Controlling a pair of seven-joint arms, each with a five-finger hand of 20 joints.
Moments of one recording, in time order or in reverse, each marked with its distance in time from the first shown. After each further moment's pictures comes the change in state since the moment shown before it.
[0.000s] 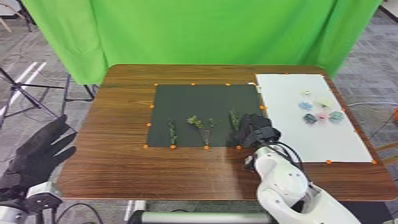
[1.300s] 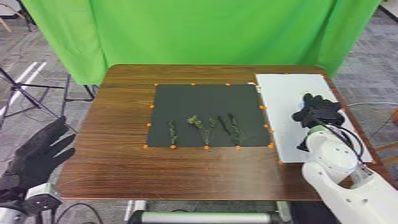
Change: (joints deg) left arm 0.4 -0.4 -0.3 -0.1 0.0 0.0 -0.1; right arm 0.3 8.8 14.9 5.3 1.7 -3.4 6.8
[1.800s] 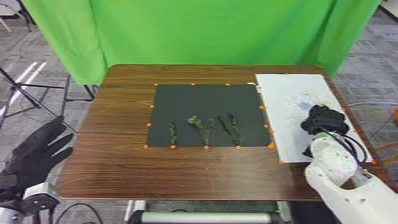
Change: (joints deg) left arm 0.0 0.0 -0.7 0.0 0.0 0.0 0.0; right arm -0.4 0.5 -1.4 6.4 -0.4 7.8 0.3
